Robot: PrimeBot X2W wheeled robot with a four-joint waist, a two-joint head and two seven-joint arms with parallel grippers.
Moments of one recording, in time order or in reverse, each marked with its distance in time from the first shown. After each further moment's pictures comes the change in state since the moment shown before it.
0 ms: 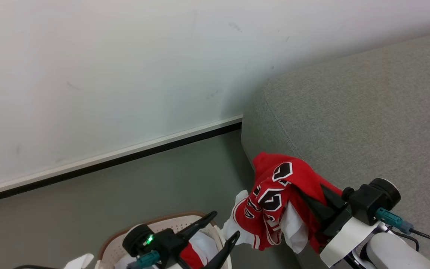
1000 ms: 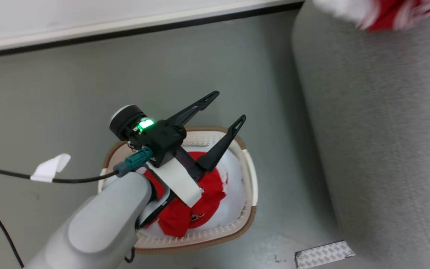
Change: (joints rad) left arm -0.457 0.017 0.015 0.024 0.004 -0.035 0.010; right arm -0.549 -0.044 -0.714 0.186 -0.455 0.000 0.065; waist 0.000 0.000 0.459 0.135
